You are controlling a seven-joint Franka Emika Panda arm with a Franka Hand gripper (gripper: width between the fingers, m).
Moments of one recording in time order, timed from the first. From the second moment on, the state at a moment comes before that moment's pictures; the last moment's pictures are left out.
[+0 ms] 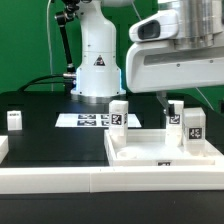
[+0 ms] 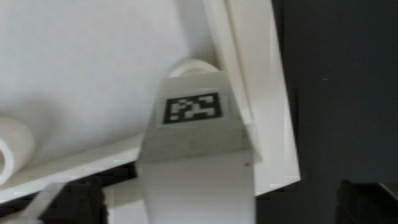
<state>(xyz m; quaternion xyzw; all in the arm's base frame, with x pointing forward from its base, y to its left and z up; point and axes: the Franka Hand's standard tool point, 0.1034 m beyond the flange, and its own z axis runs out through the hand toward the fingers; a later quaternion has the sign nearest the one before) 0.621 0.113 0.098 -0.99 0.11 0.02 0.07</state>
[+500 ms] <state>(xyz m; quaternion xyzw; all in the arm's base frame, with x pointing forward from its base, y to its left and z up) 0.622 0.105 0.090 -0.99 0.11 0.02 0.06</state>
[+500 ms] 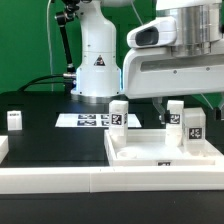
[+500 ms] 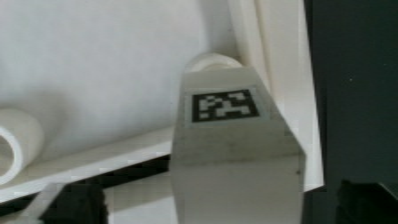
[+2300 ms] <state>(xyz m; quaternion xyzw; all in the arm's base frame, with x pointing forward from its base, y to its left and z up) 0.622 0.110 0.091 -0.79 0.61 0.02 0.04</state>
